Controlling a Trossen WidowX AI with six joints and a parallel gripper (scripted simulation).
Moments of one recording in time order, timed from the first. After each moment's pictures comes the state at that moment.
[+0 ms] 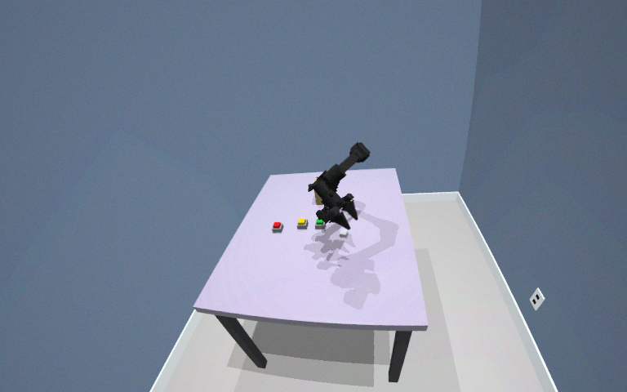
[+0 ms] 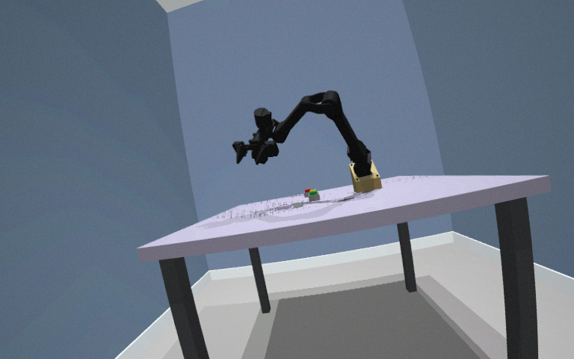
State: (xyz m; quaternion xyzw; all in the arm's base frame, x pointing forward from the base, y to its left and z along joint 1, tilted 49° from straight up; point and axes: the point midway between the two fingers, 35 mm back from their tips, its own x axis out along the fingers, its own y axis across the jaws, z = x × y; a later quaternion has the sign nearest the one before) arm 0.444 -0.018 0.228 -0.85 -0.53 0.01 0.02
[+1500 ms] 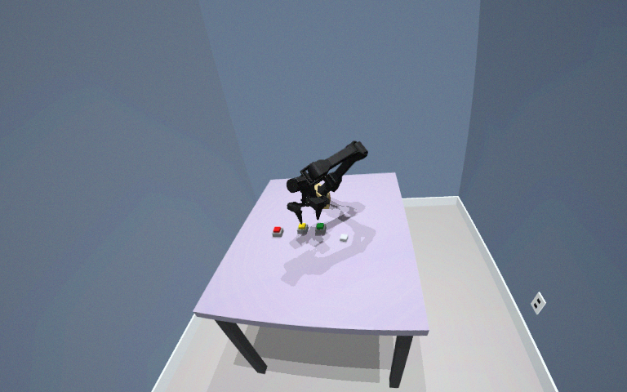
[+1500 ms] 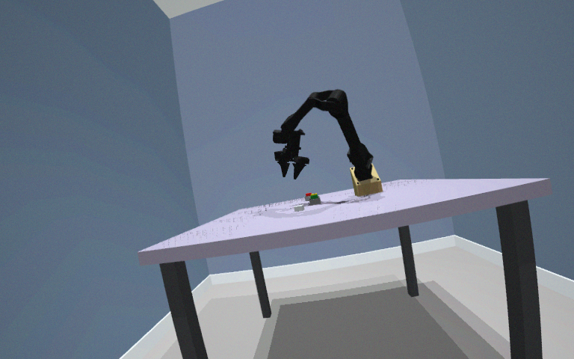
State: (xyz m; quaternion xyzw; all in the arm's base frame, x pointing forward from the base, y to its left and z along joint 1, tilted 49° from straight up) arm 0.316 -0.088 0.054 -0.04 -0.42 -0.37 -0.83
